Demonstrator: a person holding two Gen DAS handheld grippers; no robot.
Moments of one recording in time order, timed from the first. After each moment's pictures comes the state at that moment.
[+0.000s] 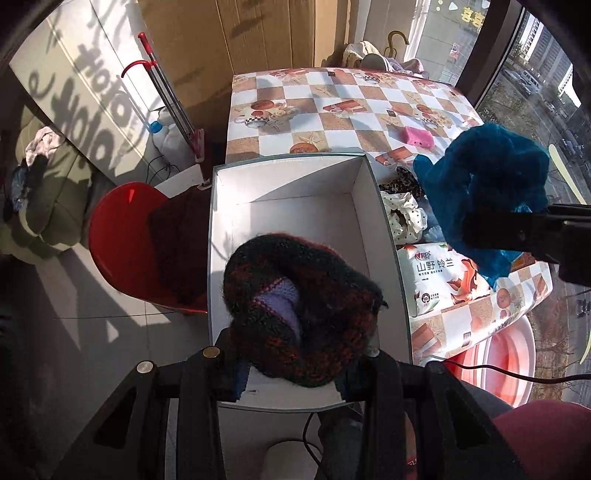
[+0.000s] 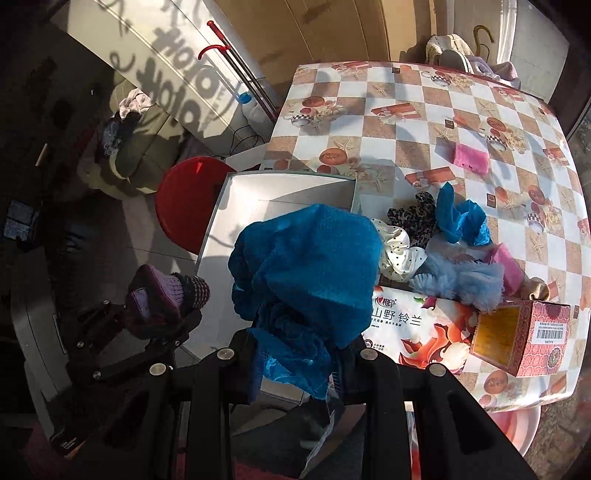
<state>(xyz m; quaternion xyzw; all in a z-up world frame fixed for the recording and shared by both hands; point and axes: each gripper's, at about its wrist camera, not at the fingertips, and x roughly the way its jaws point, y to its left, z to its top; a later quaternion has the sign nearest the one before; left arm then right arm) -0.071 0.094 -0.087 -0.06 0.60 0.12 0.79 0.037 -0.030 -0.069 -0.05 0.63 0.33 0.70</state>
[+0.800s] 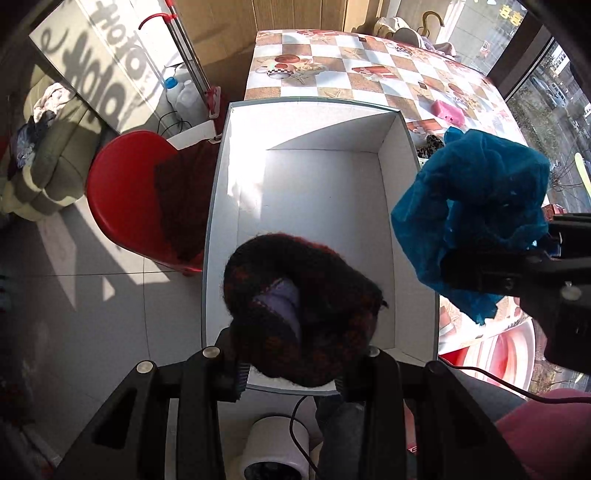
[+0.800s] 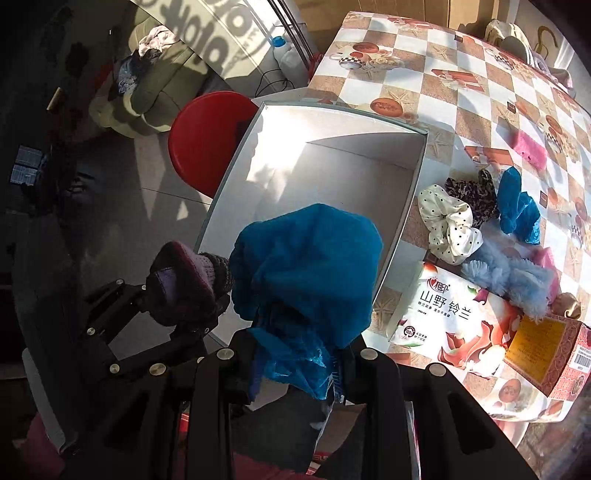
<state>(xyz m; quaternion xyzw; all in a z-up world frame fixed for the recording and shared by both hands) -0.084 0.102 -0.126 -0.10 0.64 0.15 0.75 0.017 0.013 -0.115 -0.12 0.67 0.37 0.63</state>
